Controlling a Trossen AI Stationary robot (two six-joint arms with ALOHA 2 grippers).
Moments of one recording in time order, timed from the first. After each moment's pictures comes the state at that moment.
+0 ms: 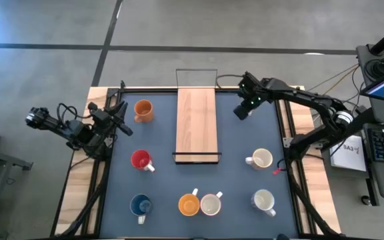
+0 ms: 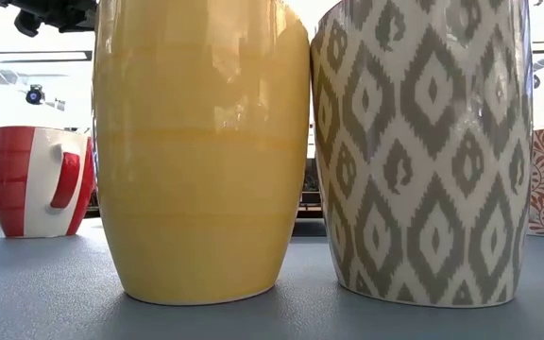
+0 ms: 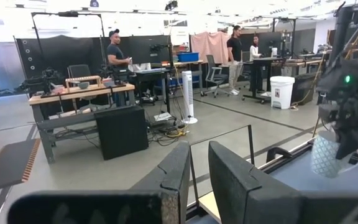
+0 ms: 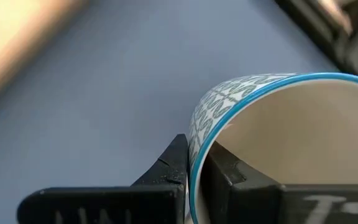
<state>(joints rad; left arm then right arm) -0.41 0.48 0.41 0.49 -1.40 0.45 -0.69 1.44 1.09 -0.84 -0.02 0.05</state>
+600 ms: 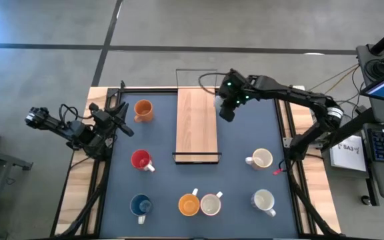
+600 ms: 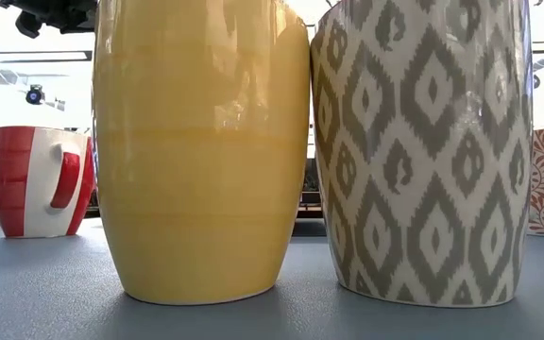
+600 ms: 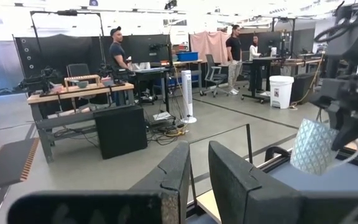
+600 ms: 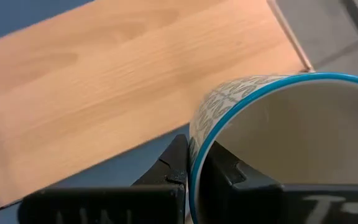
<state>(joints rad) -0.41 0.50 0.41 0.49 -1.40 0.43 -0.49 1.57 1.39 -0.83 -0.08 -0.10</state>
